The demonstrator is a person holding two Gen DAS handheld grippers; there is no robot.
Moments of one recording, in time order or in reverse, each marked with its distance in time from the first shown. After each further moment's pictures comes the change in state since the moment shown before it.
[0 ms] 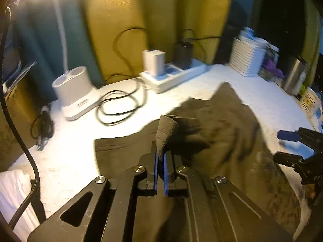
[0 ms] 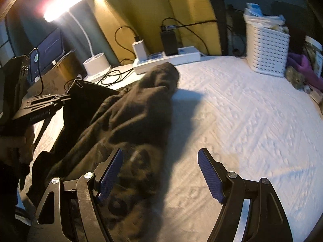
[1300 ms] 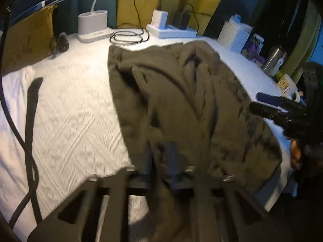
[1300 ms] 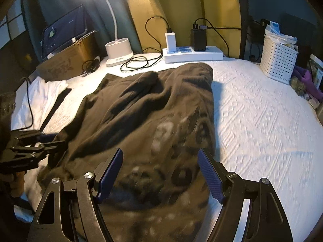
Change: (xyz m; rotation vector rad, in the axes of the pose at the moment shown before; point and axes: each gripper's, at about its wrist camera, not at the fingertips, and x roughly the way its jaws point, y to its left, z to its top) left arm -0.068 0.007 -0.135 -0.143 0.136 -0.133; right arm -0.029 0.085 -0.043 -0.084 0.030 -0.049
